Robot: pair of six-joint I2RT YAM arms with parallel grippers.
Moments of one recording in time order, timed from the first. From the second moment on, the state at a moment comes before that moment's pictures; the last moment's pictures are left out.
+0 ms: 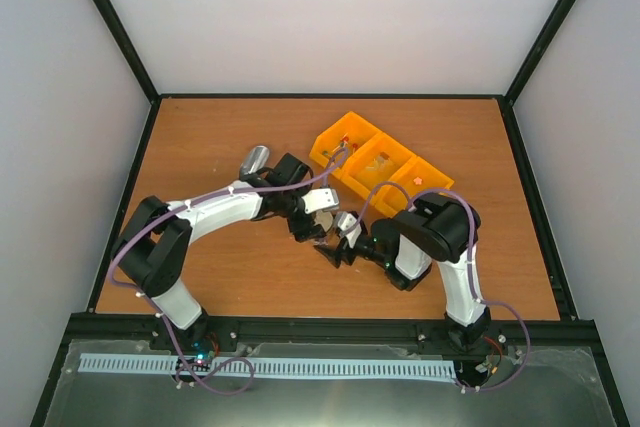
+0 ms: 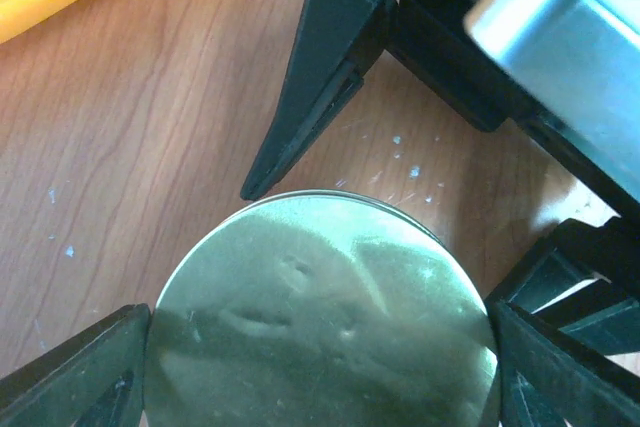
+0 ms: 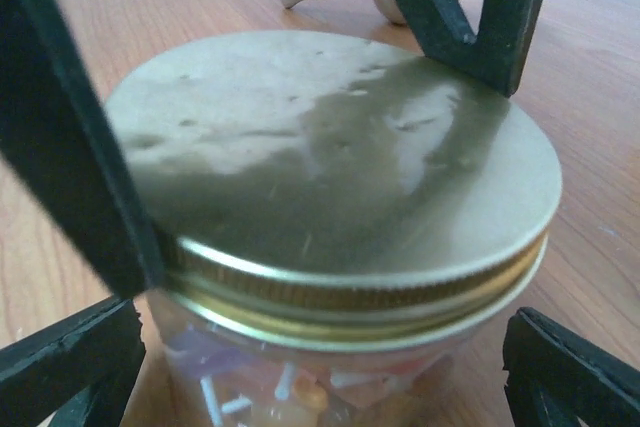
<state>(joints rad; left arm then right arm) -0.66 1.66 1.04 -0.48 0.34 0.56 0.75 2.06 0.36 1.42 -0.36 -0.18</state>
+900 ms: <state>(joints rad) -0.69 1.65 1.05 -0.61 0.37 0.89 0.77 2.10 0.37 1.48 -0.46 -0.18</state>
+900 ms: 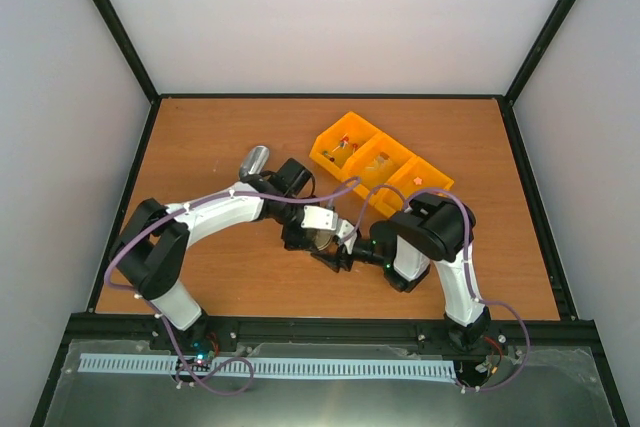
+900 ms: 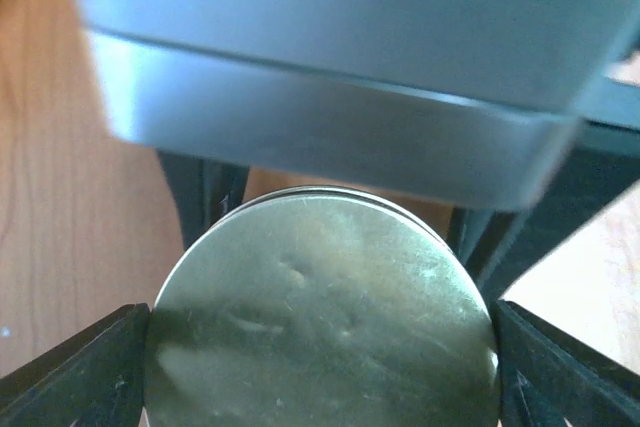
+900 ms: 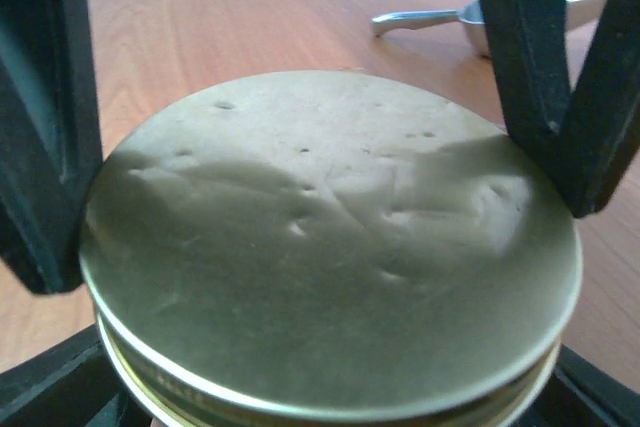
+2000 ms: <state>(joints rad) -0.69 1.61 0.99 -0.49 0.32 0.60 0.80 2.09 0.37 1.51 -0.34 -0.19</state>
